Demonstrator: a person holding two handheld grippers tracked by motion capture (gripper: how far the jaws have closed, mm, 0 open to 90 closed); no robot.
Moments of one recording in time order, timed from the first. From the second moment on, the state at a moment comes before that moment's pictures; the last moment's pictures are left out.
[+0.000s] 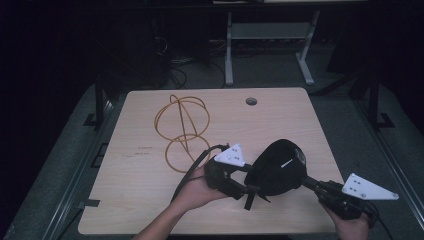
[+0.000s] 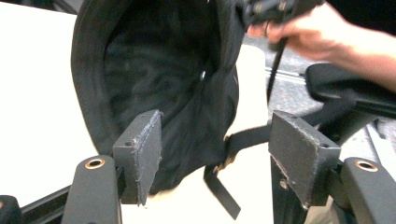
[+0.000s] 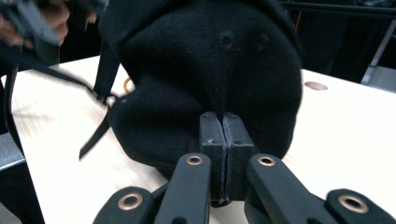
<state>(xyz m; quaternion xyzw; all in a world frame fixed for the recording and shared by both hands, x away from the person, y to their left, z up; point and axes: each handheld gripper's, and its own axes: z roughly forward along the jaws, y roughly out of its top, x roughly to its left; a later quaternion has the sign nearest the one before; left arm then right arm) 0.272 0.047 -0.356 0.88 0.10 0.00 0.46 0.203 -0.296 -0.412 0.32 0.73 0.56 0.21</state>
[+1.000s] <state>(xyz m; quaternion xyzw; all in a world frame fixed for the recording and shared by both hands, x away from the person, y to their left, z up) 0.264 0.114 -0.407 0.88 0.14 0.01 0.45 0.264 -0.270 -0.331 0.31 0.76 0.57 0.10</state>
